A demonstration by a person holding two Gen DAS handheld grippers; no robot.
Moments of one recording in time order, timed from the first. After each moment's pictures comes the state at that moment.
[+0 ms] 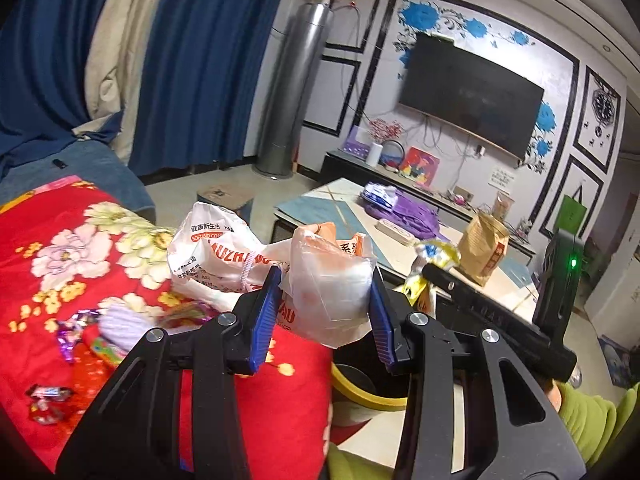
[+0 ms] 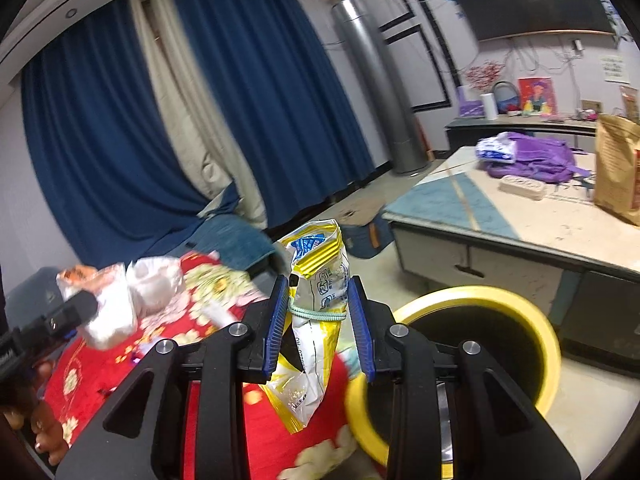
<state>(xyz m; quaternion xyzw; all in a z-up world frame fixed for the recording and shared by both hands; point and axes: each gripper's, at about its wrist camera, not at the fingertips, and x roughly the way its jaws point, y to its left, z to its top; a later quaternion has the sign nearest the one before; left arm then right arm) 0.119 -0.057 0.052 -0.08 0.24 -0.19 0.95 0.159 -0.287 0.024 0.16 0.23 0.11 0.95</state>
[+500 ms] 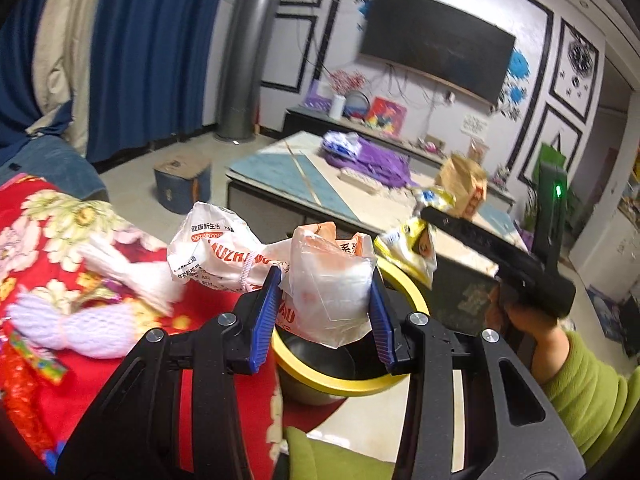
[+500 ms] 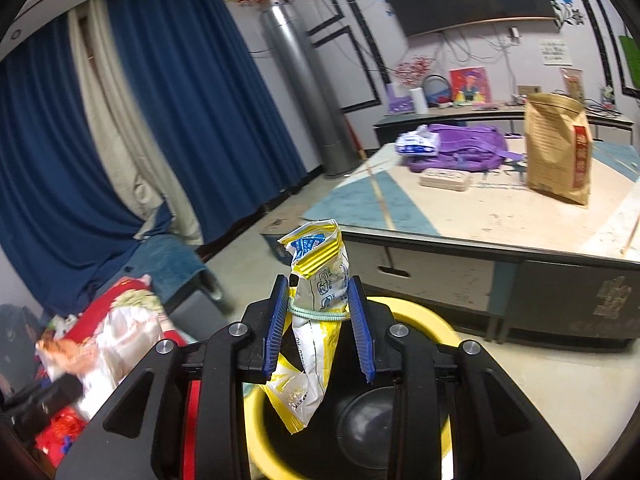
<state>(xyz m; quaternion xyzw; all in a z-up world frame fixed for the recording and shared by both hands) 0.144 -0.144 0.003 -0.03 0.31 -0.26 0.92 0.177 -0.381 -0.012 0.18 0.24 0.00 0.95</state>
